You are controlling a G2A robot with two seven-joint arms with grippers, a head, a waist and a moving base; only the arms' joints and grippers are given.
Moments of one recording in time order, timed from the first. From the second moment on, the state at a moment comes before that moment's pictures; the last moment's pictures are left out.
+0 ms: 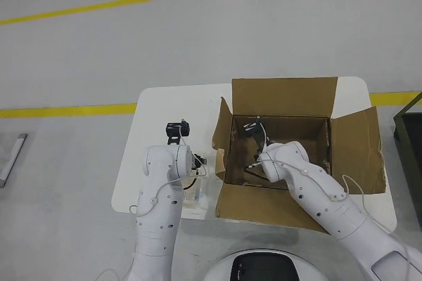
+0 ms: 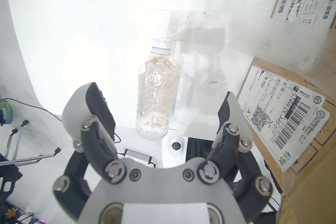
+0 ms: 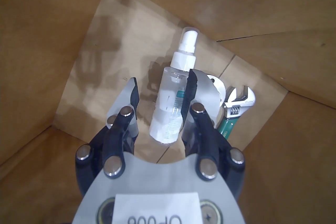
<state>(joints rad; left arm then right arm) 0.82 -1.58 -1.34 -1.52 1.58 0.12 -1.54 -0.74 -1.42 0.92 -1.32 -1.32 0.34 1.16</state>
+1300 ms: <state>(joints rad) 0.82 -1.58 -1.34 -1.52 1.58 0.12 -1.54 -0.73 -1.47 0.94 -1.22 -1.34 0.29 1.16</state>
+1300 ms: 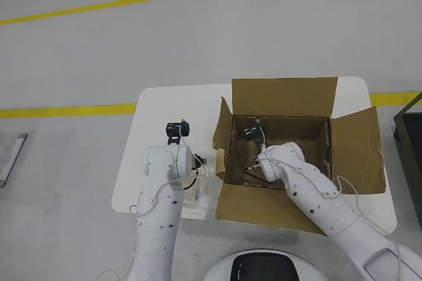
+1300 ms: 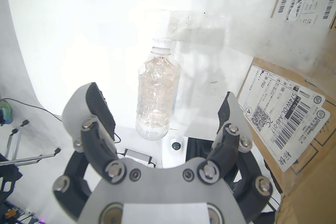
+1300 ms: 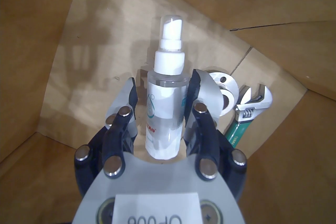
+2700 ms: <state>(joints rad) 0.82 -1.58 -1.34 -1.52 1.58 0.12 -1.54 -1.31 -1.43 1.60 -2.14 -0.76 0.20 0.64</state>
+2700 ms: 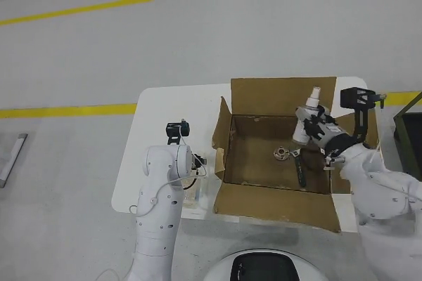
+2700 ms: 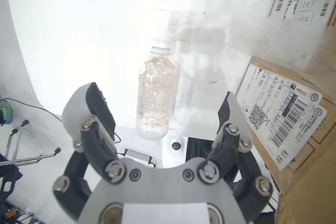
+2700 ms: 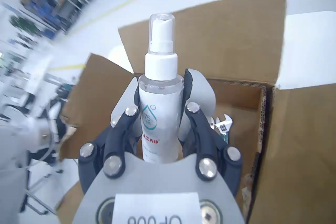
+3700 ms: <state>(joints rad) 0.82 -1.58 -1.34 -1.52 1.58 0.12 -1.54 -1.71 -1.37 1.92 -2.35 -1.32 0.31 1.08</state>
